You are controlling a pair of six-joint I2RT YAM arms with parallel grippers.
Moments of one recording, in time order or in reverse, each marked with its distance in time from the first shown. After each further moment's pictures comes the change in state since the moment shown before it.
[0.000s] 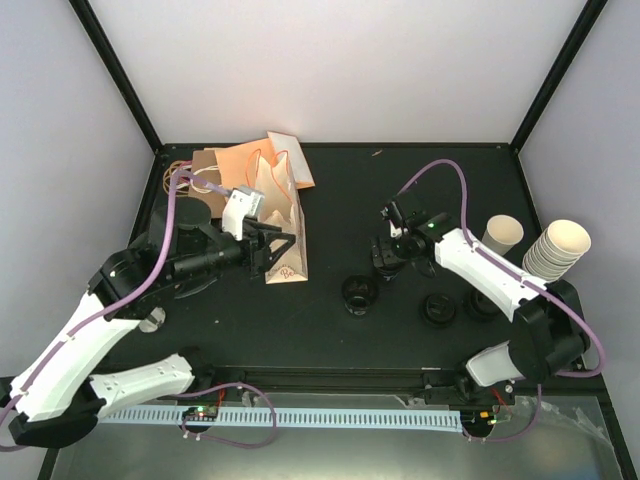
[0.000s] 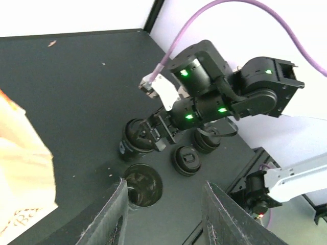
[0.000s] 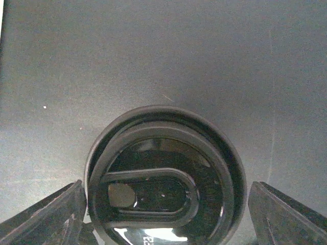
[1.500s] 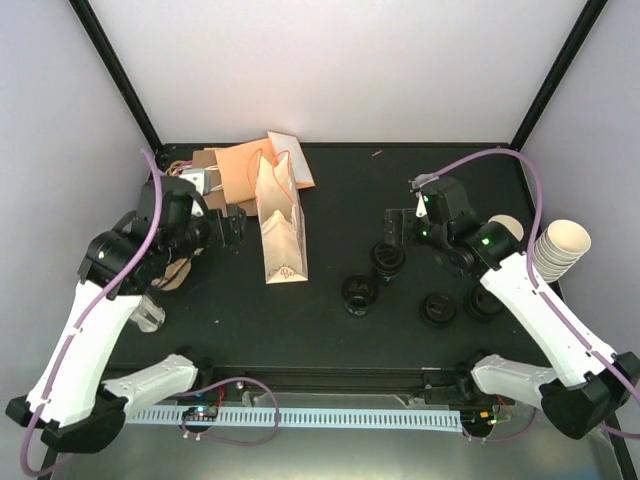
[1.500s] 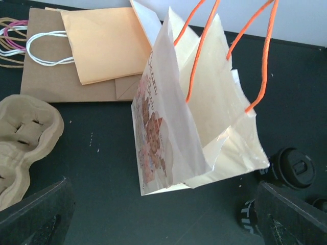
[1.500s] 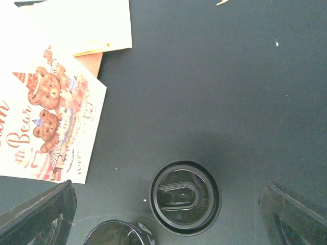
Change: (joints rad) left arm 0.332 0.050 0.092 -0.334 -0.336 -0.019; right arm 0.001 -0.298 0.124 -0.031 0.044 0.058
